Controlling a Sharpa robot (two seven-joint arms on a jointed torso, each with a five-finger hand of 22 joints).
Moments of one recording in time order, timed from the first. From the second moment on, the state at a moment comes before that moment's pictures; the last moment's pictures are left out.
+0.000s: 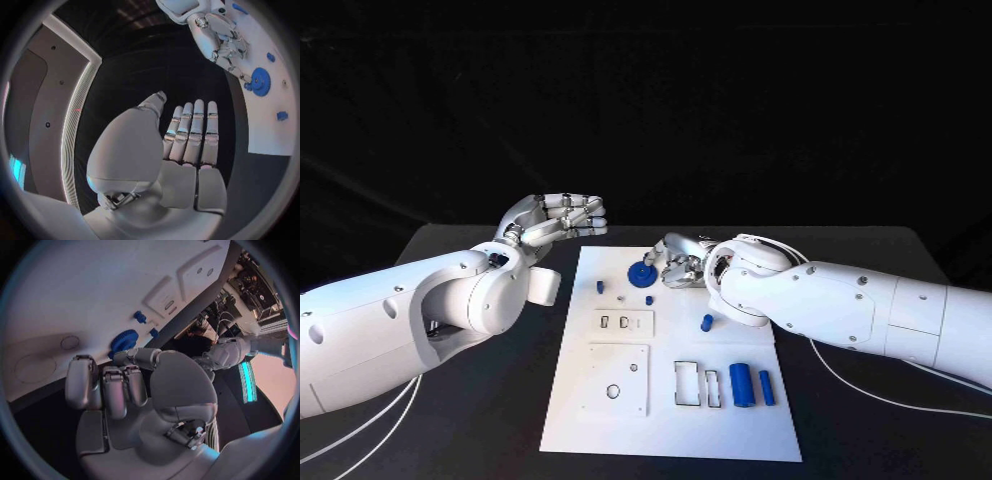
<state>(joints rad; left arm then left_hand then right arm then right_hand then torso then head) 1.24 -0.90 -0.01 1.61 -0.05 -0.40 0.37 1.47 -0.12 0.19 0.21 0.26 0.88 0.21 0.22 0.19 1.06 0.17 0.07 0.07 0.95 0.13 0.29 0.18 0.17 0.82 0.24 0.26 0.10 1.29 -0.52 -0.14 1.32 -1.27 -0.25 -0.22 1.12 -0.08 1.00 -0.16 0.56 0.77 0.14 0.08 0.26 1.46 0.04 1.47 1.31 1.46 -0.03 1.56 1.31 0.09 1.39 0.07 1.32 1.31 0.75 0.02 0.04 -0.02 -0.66</state>
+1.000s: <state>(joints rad) 1.24 -0.90 -0.01 1.60 -0.05 -0.40 0.37 1.47 -0.12 0.19 0.21 0.26 0.88 0.21 0.22 0.19 1.06 0.17 0.07 0.07 0.95 0.14 0.28 0.19 0.17 0.80 0.25 0.25 0.09 1.32 -0.94 -0.14 1.49 -1.10 -0.35 0.02 1.14 -0.22 0.42 -0.08 0.18 0.91 0.14 0.17 0.30 1.34 0.06 1.31 1.26 1.47 0.00 1.55 1.31 0.11 1.31 0.10 1.13 1.19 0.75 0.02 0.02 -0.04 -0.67</state>
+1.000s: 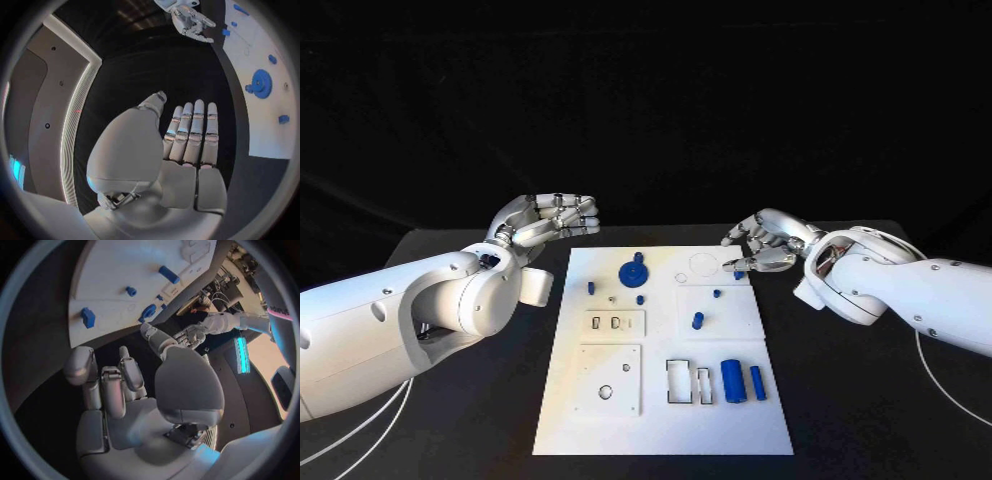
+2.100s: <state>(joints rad) 1.24 -0.89 -0.01 1.59 -0.05 -0.38 0.37 1.47 -0.12 0.19 0.21 0.26 0.88 0.21 0.22 0.19 1.06 0.17 0.07 0.07 0.95 0.14 0.28 0.19 0.17 0.79 0.25 0.24 0.09 1.27 -0.92 -0.14 1.38 -1.26 -0.35 0.03 1.27 -0.17 0.34 -0.05 0.21 0.90 0.14 0.17 0.30 1.34 0.06 1.31 1.26 1.46 -0.01 1.55 1.31 0.11 1.34 0.10 1.14 1.22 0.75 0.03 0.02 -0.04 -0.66</state>
